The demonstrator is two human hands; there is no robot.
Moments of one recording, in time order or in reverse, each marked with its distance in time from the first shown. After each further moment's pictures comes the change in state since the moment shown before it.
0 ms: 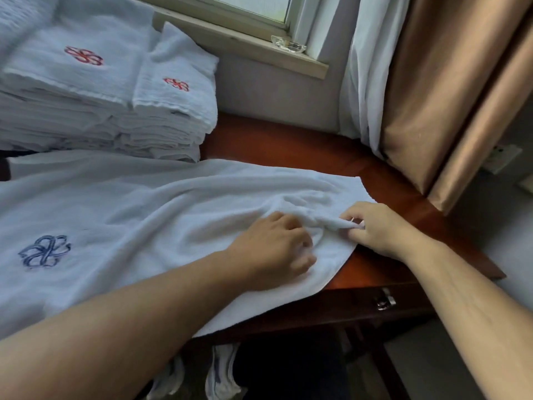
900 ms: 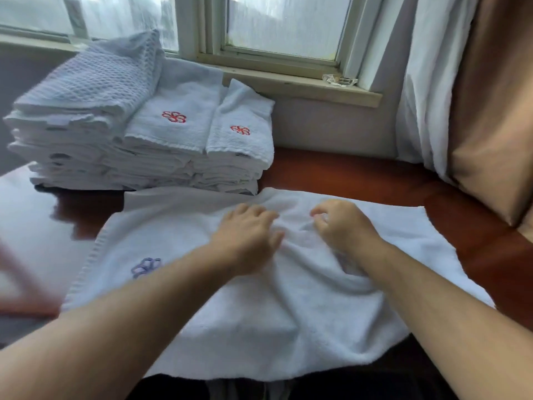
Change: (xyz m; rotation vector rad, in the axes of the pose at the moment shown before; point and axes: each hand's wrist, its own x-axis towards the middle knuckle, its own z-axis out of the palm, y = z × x) left_hand -0.034 -0.079 -0.071 0.232 -0.049 -0.546; right_hand 0.078 -0.143 0.034 0.174 0.228 -0.127
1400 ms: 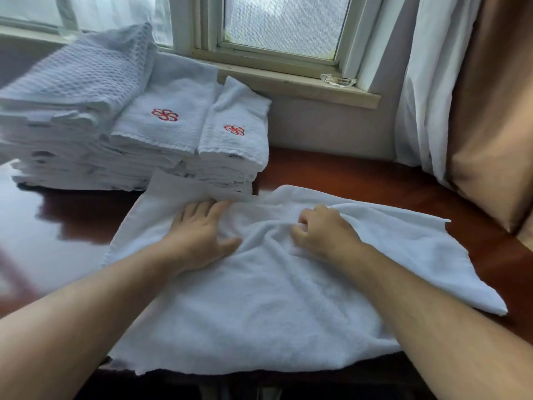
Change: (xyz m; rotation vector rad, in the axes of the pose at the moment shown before) left_hand 0.004 -0.071 0.007 -0.002 -0.023 -0.182; right_hand 0.013 -0.003 0.016 -0.173 -0.171 0.062
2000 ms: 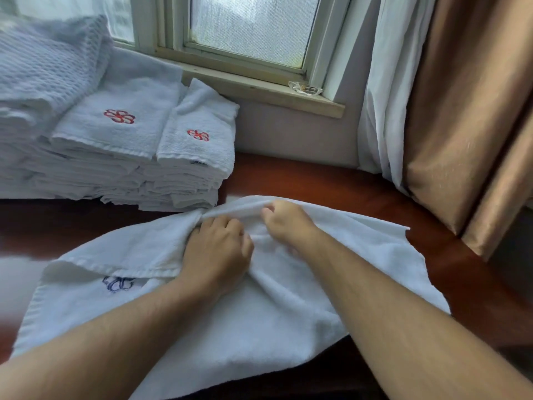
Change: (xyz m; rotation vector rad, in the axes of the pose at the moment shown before) left_hand 0.005 0.099 0.028 -0.066 0.280 0.048; right_hand 0.032 -0.005 -0.011 0.182 -0.009 0.111
